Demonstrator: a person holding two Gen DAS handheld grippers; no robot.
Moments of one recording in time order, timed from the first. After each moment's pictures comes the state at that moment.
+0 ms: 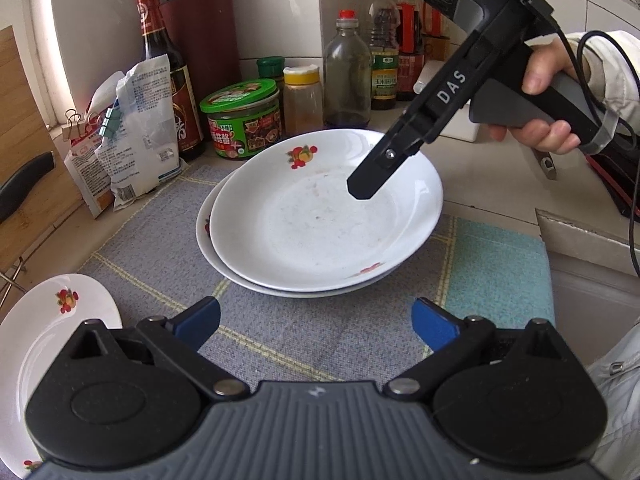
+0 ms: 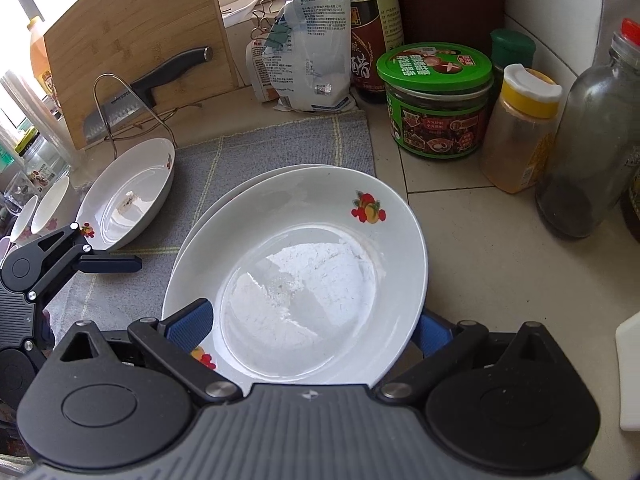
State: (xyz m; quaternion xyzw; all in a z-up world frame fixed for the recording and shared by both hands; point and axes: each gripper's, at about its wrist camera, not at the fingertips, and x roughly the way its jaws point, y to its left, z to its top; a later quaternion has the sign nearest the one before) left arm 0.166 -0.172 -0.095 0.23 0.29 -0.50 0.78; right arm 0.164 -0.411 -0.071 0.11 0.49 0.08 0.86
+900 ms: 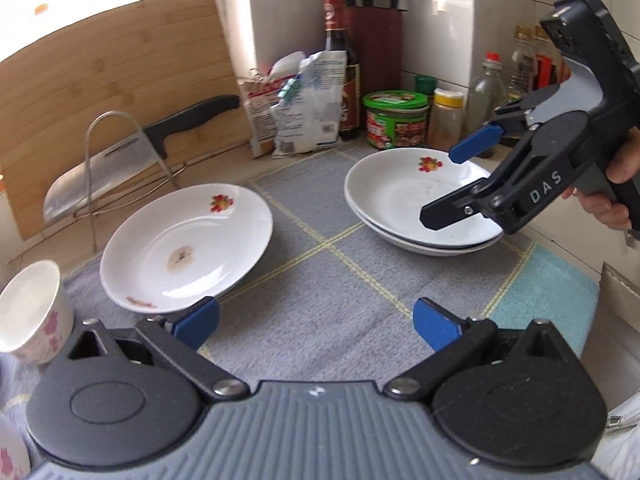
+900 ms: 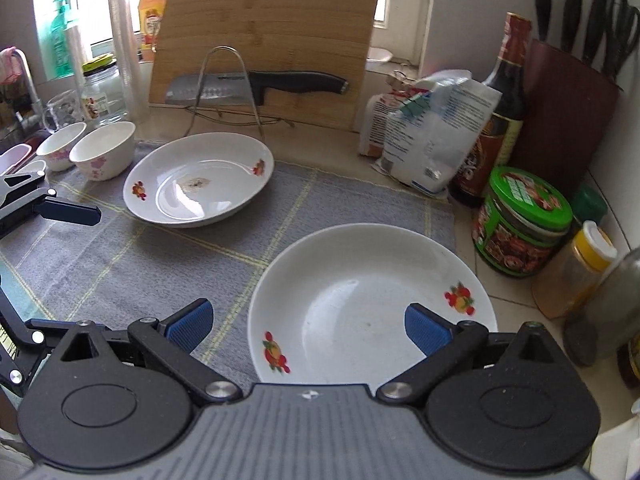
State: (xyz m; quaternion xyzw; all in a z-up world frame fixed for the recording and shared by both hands) left arm 0.129 -0.094 -0.071 0.14 0.33 -0.28 0.89; right arm 0.150 -0.310 -0.049 -0.07 0.39 0.17 0.90
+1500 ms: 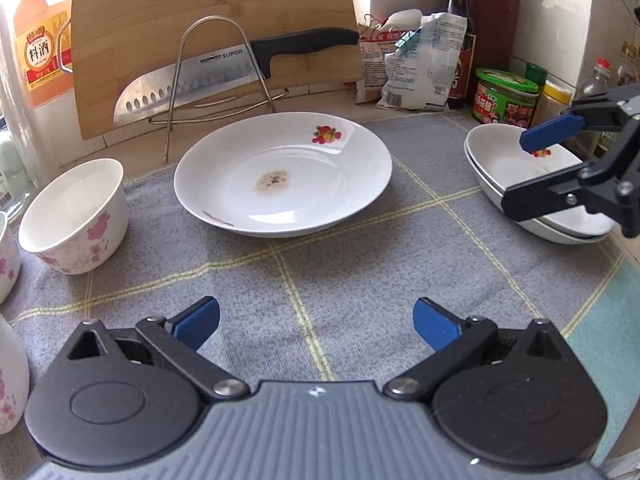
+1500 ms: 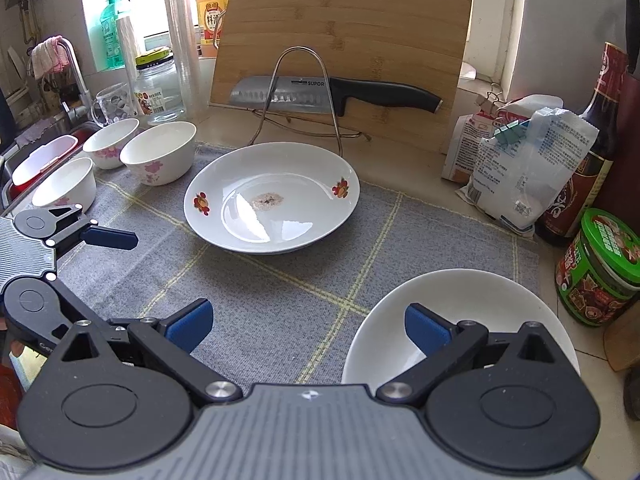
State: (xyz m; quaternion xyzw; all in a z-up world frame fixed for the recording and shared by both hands) left arm 0.171 -0.055 -0.113 0.09 0.38 -0.18 0.90; right arm 0.174 -0.263 -0.054 -0.08 0.39 0.22 0.89
